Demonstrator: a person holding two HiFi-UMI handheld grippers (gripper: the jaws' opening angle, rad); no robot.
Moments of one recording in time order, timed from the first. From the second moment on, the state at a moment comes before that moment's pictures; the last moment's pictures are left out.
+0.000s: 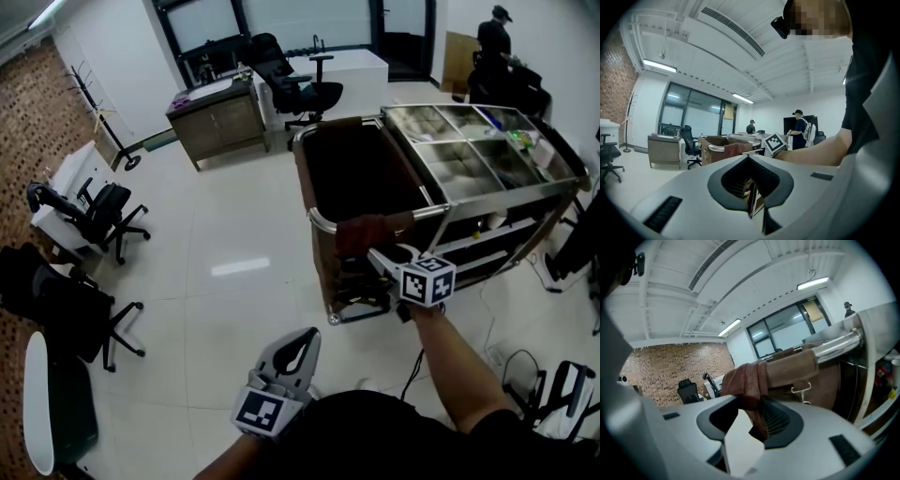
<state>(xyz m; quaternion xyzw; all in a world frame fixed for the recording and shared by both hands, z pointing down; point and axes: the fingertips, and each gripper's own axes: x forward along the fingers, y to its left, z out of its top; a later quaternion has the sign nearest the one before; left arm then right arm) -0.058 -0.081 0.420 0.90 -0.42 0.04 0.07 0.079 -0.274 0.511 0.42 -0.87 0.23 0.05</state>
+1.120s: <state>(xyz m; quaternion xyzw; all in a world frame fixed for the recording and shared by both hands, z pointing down) -0.045 -0.117 0.401 0.92 -0.39 0.00 0.06 0.089 -0.124 0.390 0.39 -0.90 0.17 -0.02</state>
